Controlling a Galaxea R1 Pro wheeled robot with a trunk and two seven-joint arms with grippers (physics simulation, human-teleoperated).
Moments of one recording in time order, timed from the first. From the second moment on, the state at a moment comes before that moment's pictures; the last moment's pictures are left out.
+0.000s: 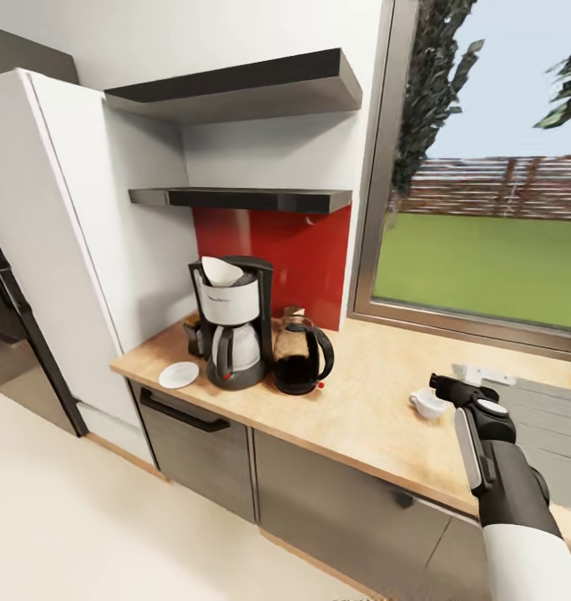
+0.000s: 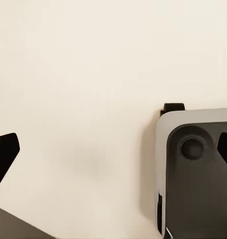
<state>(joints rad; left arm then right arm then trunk) -0.12 0.06 0.72 -0.18 -0.76 -0.12 0.02 -0.59 -0.05 -0.27 -1.30 -0.01 0.57 -0.20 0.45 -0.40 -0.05</state>
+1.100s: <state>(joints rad) -0.11 0.10 0.73 -0.16 -0.76 0.01 0.03 -0.99 0.04 -0.14 -0.94 -0.01 0.87 -0.20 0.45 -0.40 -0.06</state>
